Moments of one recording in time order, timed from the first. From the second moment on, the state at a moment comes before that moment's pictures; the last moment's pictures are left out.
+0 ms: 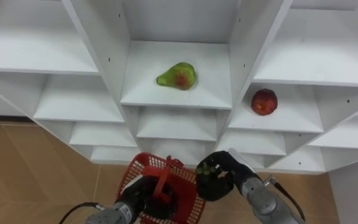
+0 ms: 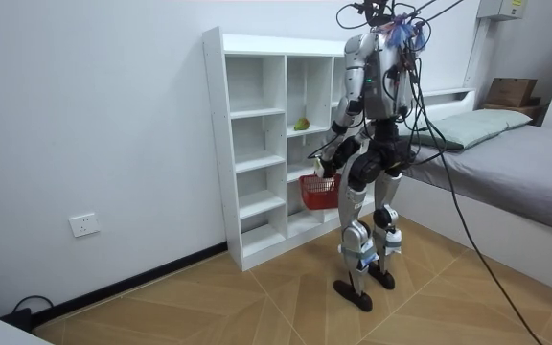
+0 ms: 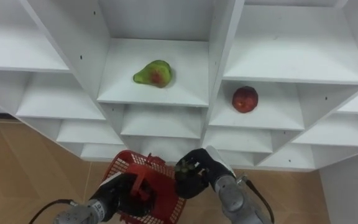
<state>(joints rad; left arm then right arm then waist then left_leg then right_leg) -0.08 0.18 -0.33 0.86 -0.11 -0.07 -0.25 -0.18 -0.18 0.37 0.80 -0.28 -0.06 0.02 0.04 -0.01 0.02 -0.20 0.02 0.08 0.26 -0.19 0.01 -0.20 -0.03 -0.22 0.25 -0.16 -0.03</state>
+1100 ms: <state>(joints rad) -0.15 0.15 -0.42 0.91 -0.13 -0.07 -0.24 -0.20 -0.18 0.47 0.83 -0.28 -0.06 0.03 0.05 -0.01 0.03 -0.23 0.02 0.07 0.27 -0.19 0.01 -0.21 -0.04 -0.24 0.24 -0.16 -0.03</state>
